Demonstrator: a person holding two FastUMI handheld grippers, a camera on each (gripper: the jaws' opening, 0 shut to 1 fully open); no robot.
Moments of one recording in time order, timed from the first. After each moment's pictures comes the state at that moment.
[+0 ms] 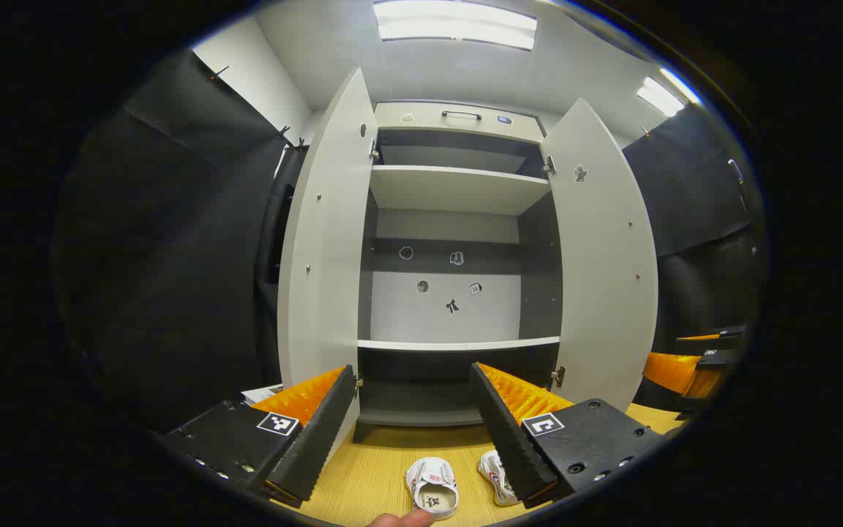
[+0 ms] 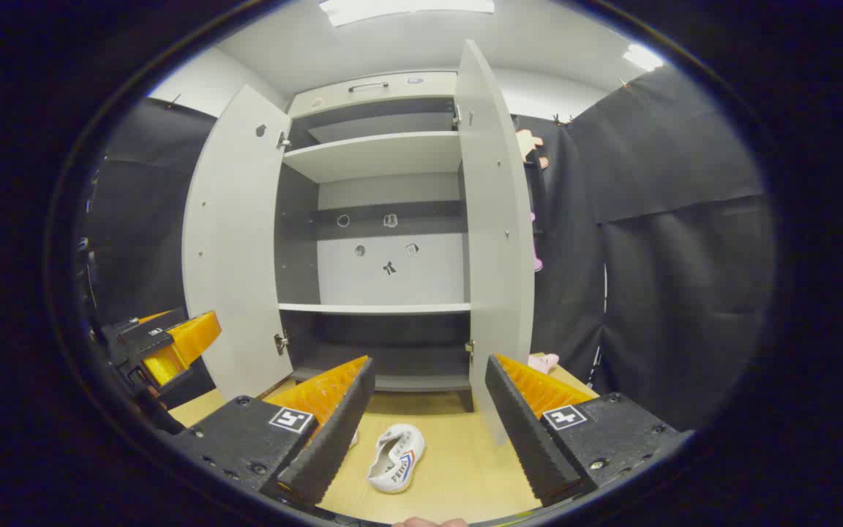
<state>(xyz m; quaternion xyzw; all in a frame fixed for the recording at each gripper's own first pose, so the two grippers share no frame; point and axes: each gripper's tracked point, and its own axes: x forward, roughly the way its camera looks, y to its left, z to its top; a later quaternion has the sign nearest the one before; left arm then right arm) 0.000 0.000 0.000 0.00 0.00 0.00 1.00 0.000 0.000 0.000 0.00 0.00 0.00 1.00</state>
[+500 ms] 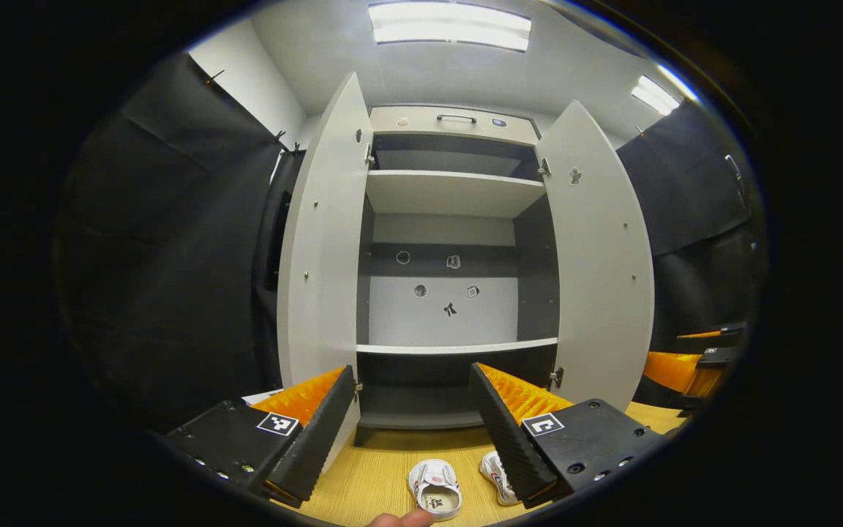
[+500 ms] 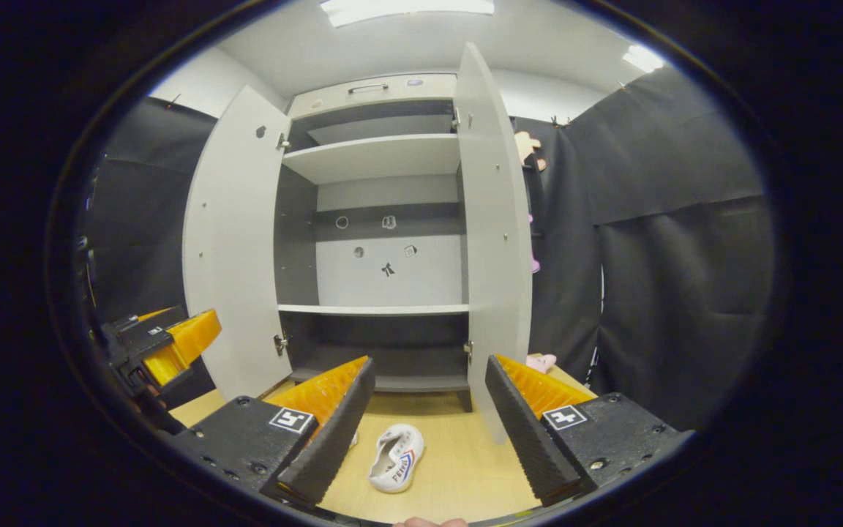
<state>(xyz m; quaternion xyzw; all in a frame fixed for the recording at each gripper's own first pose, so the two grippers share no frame) -0.001 -0.002 0.003 0.01 -0.01 -0.01 1.00 -0.007 -0.001 0.002 -0.01 0.00 -0.01 1.00</state>
